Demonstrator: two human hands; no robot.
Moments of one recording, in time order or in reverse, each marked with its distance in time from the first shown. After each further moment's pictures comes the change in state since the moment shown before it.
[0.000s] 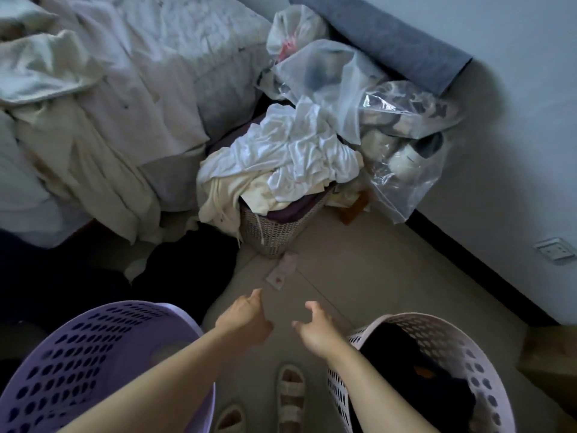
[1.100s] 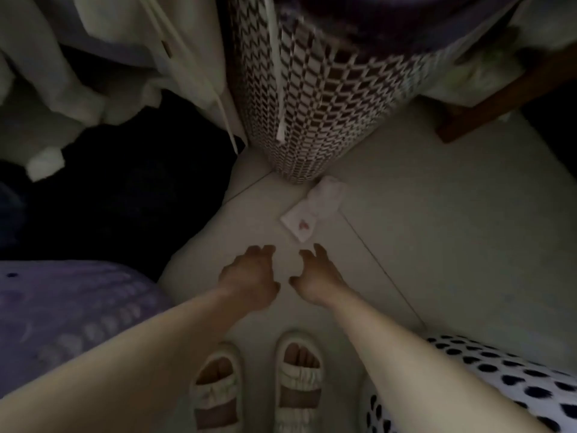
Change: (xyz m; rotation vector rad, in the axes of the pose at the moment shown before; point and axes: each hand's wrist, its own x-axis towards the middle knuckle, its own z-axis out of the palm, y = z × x) left_hand 0.363 -0.094 0.200 -0.066 -0.115 -0.076; right_hand 0.424 0.111 0.153 -0.523 -0.263 -0.128
